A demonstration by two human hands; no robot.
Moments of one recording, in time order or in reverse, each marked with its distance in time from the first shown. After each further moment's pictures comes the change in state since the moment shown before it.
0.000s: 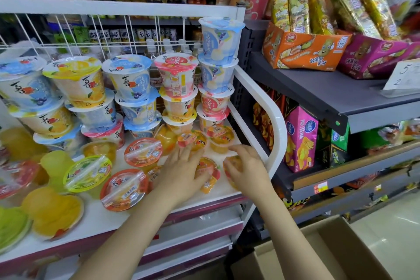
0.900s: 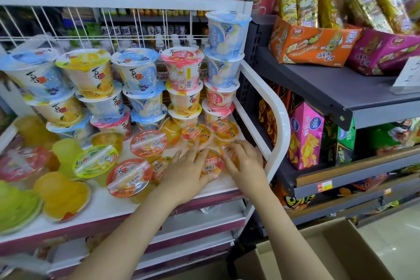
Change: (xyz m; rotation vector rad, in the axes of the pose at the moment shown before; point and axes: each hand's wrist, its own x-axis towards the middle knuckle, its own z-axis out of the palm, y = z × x) left_hand -0.009 0.005 0.013 0.119 -0.083 0.019; right_hand -0.004 0.011 0.022 -0.087 0.039 -0.073
